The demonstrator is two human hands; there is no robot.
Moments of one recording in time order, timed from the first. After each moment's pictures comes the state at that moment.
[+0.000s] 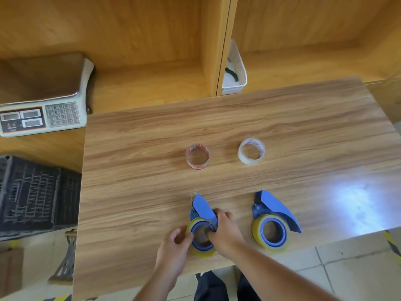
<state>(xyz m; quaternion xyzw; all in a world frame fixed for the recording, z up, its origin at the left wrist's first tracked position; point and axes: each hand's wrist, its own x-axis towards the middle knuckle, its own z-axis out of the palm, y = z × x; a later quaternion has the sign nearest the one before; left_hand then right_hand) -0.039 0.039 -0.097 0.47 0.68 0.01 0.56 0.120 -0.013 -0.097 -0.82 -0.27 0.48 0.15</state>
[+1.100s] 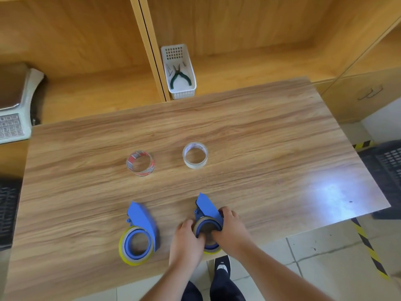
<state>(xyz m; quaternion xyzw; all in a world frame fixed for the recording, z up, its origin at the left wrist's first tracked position) 0.155 -0.054 -0.076 0.66 0.60 -0.09 0.44 0.284 -0.116 -0.072 -0.84 -0.26 0.47 0.13</state>
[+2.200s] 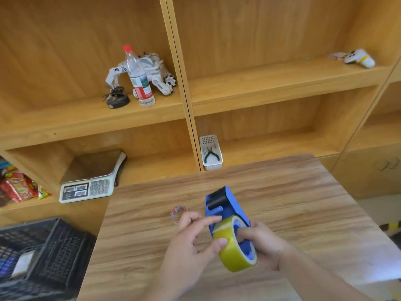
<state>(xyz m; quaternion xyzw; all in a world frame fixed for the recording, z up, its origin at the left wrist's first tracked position) 0.112 -0.060 0.200 0.79 0.36 0.24 0.43 0.308 -0.123 0.151 -0.46 -0.23 0.69 0.52</state>
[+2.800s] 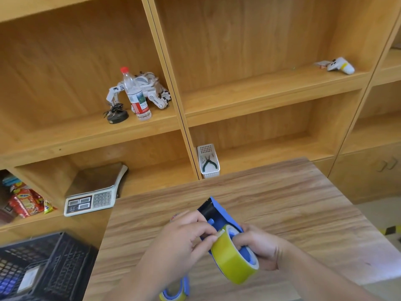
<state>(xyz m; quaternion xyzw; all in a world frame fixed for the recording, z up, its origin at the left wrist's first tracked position) 0.119 -0.069 0.256 0.94 0.24 0.16 0.20 0.324 -0.145 0.167 -0.43 -0.28 0.75 0.43</state>
